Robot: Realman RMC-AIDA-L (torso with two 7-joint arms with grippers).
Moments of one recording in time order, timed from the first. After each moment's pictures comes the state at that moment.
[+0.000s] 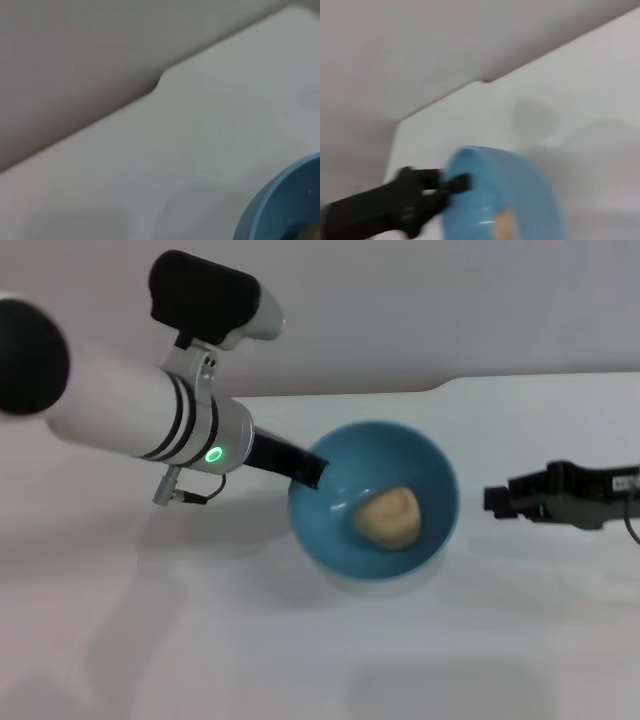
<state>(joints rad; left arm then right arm) -0.65 -2.06 1.68 1.16 -0.73 -0.96 0.34 0.43 2.06 2.25 1.08 -2.10 1.58 -0.43</state>
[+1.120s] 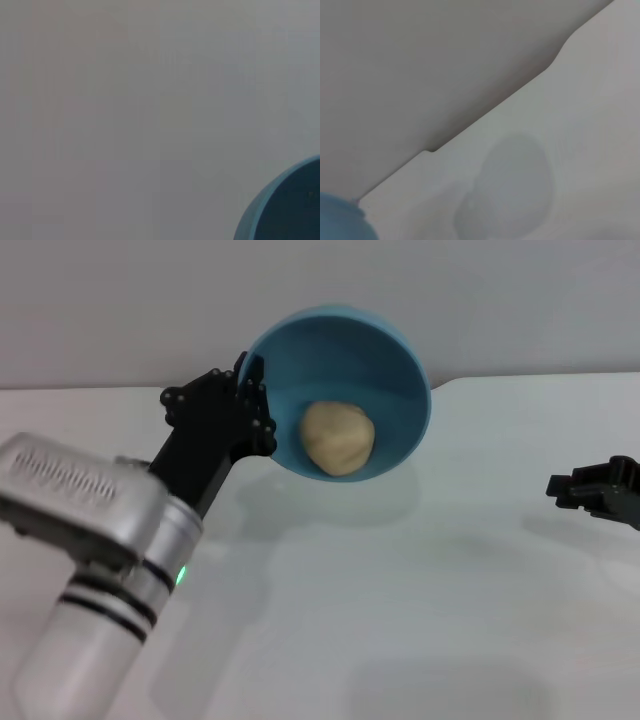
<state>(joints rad) -0.14 -2.06 2.35 1.06 -0.76 0.75 0.42 0.40 2.05 2.41 0.98 -2.14 1.45 -0.47</state>
